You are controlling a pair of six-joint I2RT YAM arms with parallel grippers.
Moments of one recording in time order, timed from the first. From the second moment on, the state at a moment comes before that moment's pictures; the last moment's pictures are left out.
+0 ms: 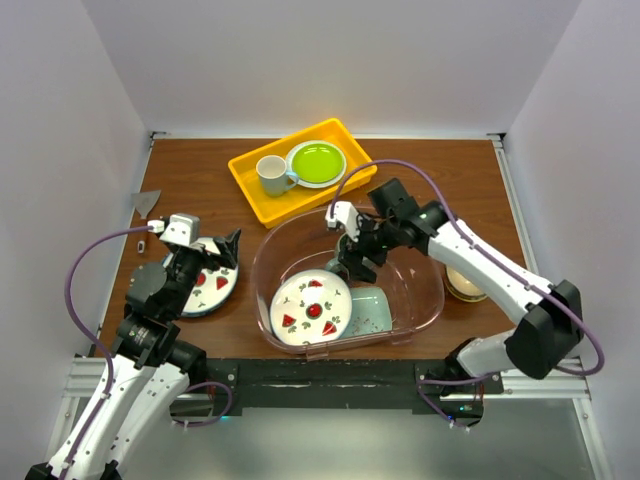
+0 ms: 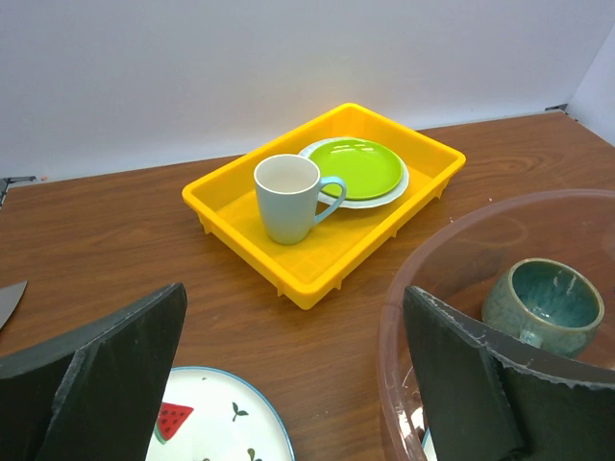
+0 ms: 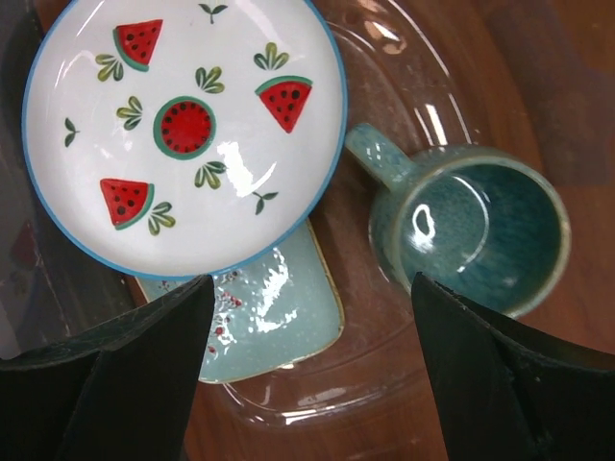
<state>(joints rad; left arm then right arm) -0.38 0.40 0.56 -0.12 -0.11 -0.04 0.65 1.42 1.22 -0.82 -0.43 -0.52</state>
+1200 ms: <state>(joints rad) -0.38 0.44 0.56 -0.13 -0.17 -0.05 0.12 1.01 1.06 -0.46 -0.51 -0.25</state>
